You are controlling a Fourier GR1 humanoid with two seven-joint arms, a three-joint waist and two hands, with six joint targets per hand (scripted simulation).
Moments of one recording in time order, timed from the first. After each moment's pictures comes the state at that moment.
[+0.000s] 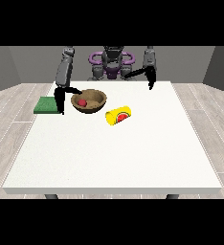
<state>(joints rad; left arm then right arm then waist) -0.64 0.02 -0.02 -1.23 -0.32 0.17 -0.18 -0.54 -0.28 -0.34 -0.59 -0.25 0.27 -0.51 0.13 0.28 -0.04</state>
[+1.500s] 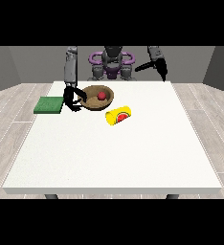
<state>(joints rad) -0.57 0.09 0.05 -1.22 -0.23 0.07 -0.17 -0.64 -0.22 -0.25 -0.51 -0.15 -0.09 -0.20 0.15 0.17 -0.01</state>
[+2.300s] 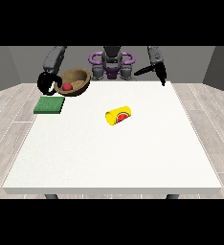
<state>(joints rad) -0.49 0.13 0.13 -1.12 -0.21 0.11 -0.26 -0.67 -0.39 -0.28 -0.58 -0.21 0.05 0.06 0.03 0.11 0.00</state>
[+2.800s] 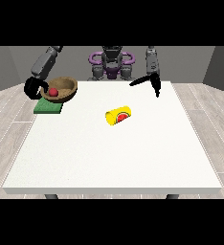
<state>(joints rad) -0.53 0.10 0.11 -1.14 -0.24 0.18 -0.35 -0.66 -0.54 -0.39 -0.54 -0.31 0.23 -0.01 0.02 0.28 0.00</state>
